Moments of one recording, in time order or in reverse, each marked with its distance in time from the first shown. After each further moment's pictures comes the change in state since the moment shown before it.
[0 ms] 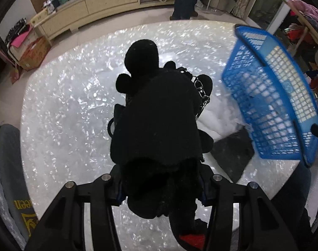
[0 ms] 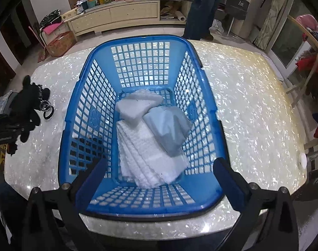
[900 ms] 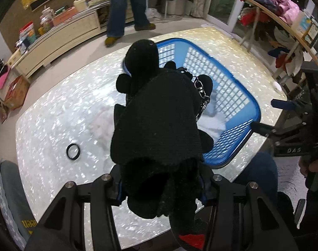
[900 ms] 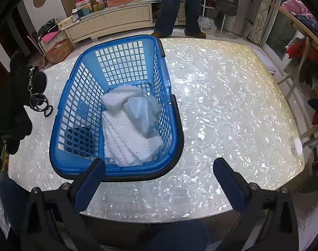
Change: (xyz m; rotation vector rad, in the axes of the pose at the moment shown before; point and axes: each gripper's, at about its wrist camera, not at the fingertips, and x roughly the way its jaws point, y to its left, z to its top) left arm -0.070 -0.149 0.010 0.212 -0.082 -0.077; right arm -0.011 -0.047 -0.026 0.045 -0.019 0.035
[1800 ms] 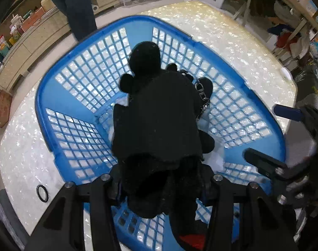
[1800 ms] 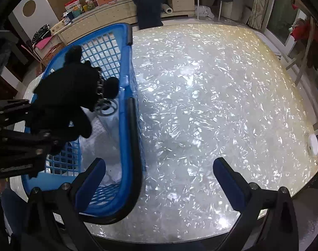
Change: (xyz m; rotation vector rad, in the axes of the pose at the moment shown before) left arm 0.125 -0.063 0.083 0.114 0.141 -0.036; right arm 0.058 -0.045 0.020 0.071 0.049 0.062
